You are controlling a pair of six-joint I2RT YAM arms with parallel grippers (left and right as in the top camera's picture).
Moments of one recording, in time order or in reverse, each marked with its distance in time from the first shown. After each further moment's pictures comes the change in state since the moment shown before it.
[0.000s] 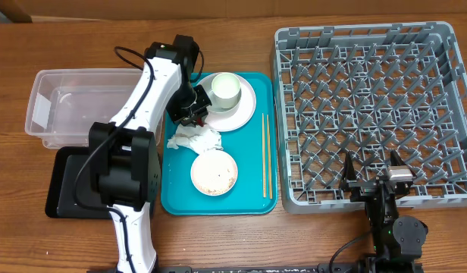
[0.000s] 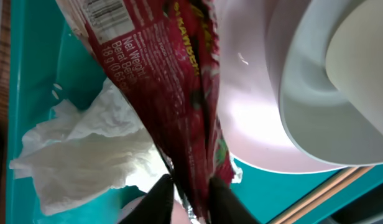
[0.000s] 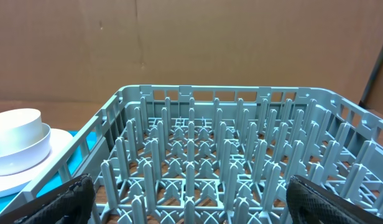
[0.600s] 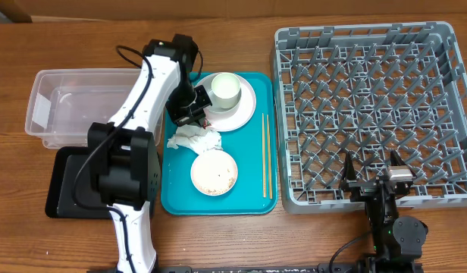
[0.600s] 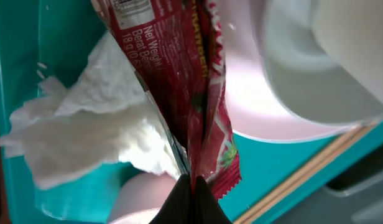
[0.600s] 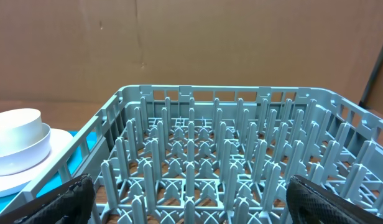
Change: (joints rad) left arm 0.010 0.008 0.069 -0.094 0.072 0.069; right arm 0.000 0.000 0.000 0.000 0.000 0.000
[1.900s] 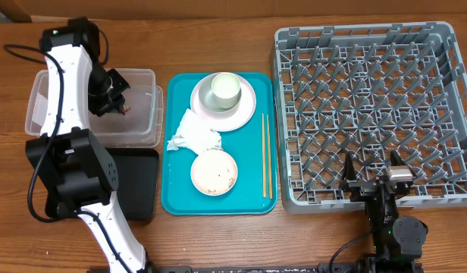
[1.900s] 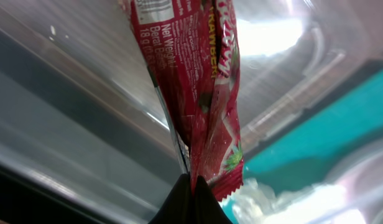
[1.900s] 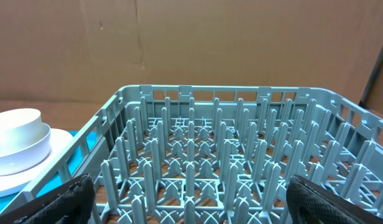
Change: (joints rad) left arm 0.400 0.004 0.136 -0.089 -0.232 0.056; right arm 0.000 0.000 0.000 0.000 0.000 0.000
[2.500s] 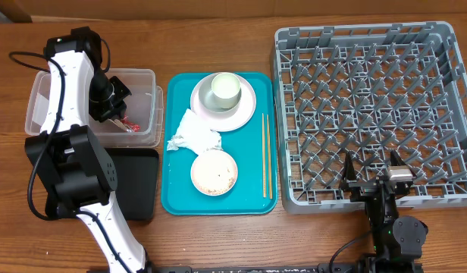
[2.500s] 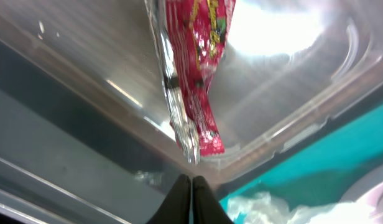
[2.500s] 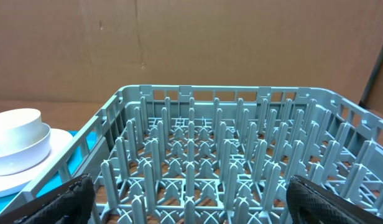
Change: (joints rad) left arm 0.012 0.000 -0.065 0.031 0.011 0.023; right arm 0.000 0.000 0.000 0.000 0.000 0.000
